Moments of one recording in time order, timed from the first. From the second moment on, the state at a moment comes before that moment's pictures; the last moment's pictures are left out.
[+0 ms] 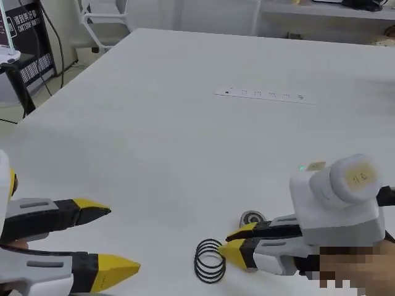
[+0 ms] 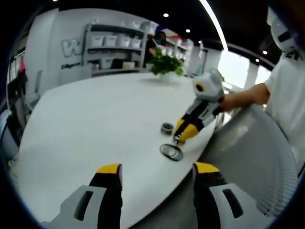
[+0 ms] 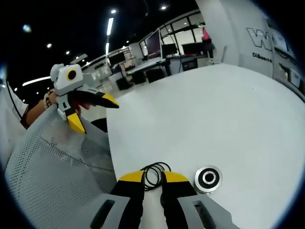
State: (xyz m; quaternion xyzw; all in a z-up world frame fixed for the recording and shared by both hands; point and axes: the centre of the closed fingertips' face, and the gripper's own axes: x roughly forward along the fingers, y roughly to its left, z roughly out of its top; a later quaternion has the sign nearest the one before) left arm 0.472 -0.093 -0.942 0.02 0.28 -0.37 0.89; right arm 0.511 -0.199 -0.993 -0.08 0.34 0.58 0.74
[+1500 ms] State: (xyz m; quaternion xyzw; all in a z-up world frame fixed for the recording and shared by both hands) left arm 0.468 -0.100 -0.944 0.03 0.28 -0.38 0.88; right arm 0.486 -0.222 -0.927 -0.20 0.25 0.61 0.72
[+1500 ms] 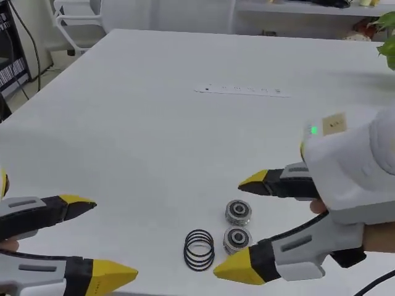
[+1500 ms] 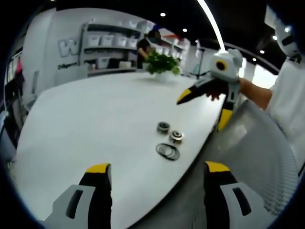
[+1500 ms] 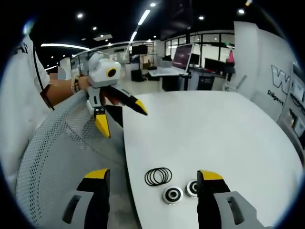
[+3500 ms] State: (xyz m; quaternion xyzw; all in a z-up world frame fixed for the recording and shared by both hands) left arm 0.476 -0.098 -0.937 -0.02 0.26 -0.36 0.90; right arm 0.485 -0.321 -0.965 -0.02 0.32 0.46 0.83
